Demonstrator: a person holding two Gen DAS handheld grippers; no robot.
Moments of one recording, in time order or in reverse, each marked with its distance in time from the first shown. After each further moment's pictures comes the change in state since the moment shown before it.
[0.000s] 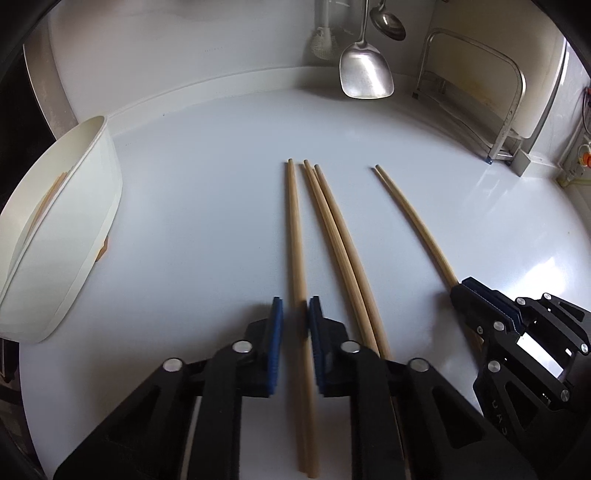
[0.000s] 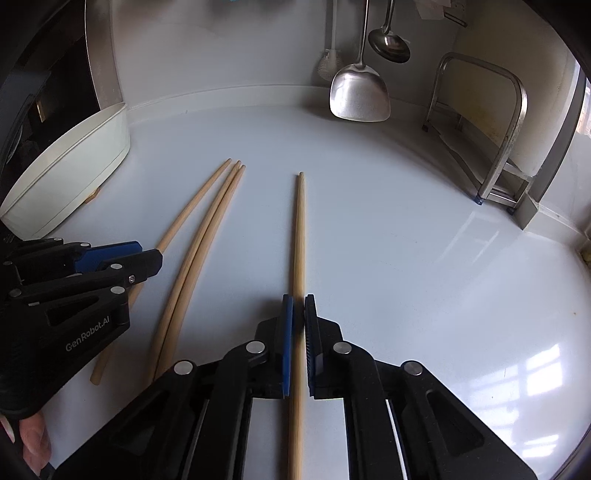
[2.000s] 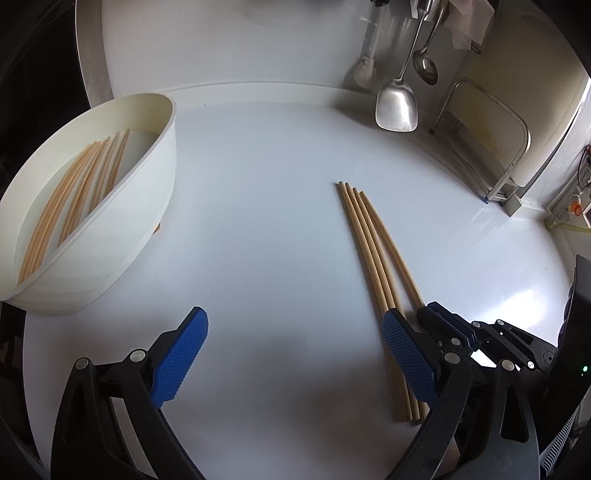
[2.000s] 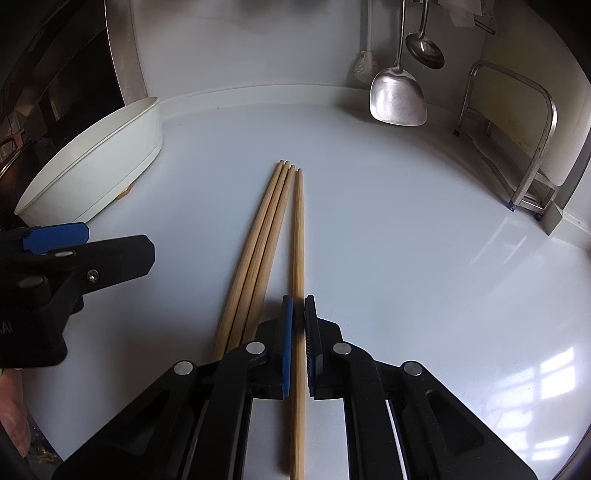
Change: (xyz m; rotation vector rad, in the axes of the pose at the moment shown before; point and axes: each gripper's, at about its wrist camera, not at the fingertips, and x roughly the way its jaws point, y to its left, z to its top) left arm -0.041 0.049 -0.002 -0.155 -0.008 -0.075; right arm 0.002 0.034 0.000 -0.017 0.001 0.067
